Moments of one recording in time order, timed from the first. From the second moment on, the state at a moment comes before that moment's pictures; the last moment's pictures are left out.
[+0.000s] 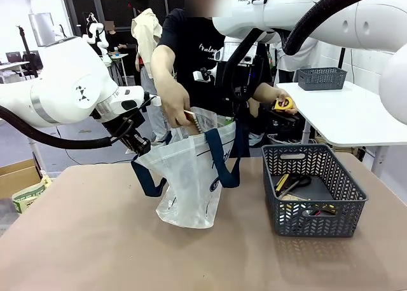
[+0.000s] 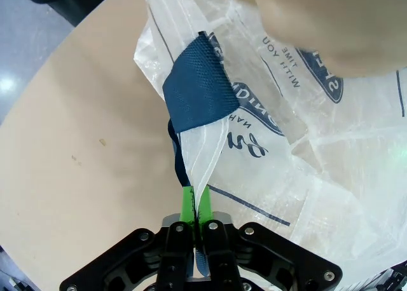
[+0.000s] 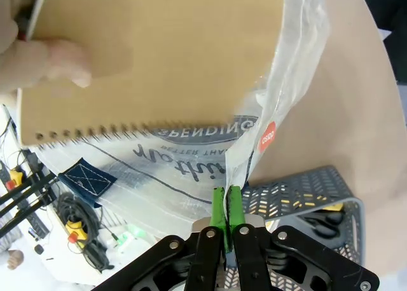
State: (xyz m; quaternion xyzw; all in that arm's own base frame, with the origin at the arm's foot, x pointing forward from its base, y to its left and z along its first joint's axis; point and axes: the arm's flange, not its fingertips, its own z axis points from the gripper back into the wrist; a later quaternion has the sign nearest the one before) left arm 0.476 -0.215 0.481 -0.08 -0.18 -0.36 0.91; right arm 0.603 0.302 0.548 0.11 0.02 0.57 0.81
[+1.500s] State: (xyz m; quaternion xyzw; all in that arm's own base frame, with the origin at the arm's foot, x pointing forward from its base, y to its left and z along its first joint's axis) left arm 0.470 -0.184 0.493 -0.12 -0.24 -0.28 0.92; right arm 0.600 0.305 0.546 0.11 0.02 0.60 0.79
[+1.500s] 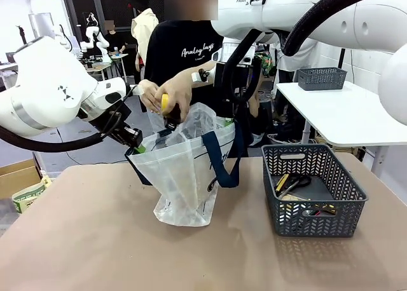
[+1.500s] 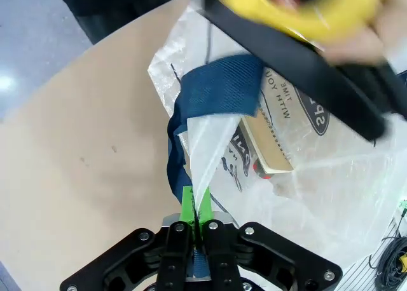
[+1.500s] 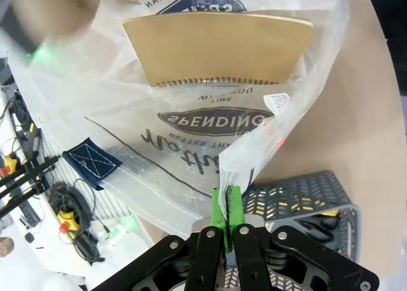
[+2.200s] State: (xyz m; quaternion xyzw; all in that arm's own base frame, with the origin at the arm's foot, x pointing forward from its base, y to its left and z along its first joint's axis) left arm 0.468 -0.184 0.492 -0.12 -0.24 -0.33 0.90; right arm 0.599 0.304 0.544 0.11 0.03 0.60 0.79
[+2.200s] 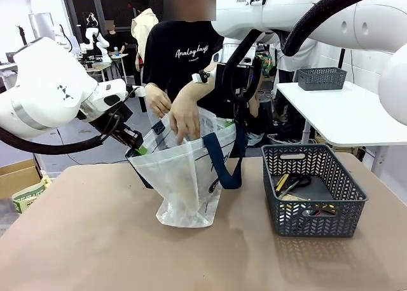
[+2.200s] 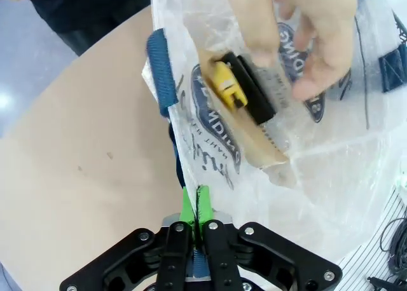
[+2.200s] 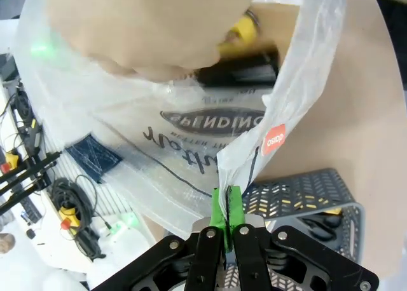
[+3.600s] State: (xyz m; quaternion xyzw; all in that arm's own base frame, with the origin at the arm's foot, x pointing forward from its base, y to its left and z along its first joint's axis) left arm 0.468 -0.184 0.490 -0.12 -0.24 -0.34 0.90; right arm 0.599 0.304 0.545 0.11 0.03 0.60 0.79
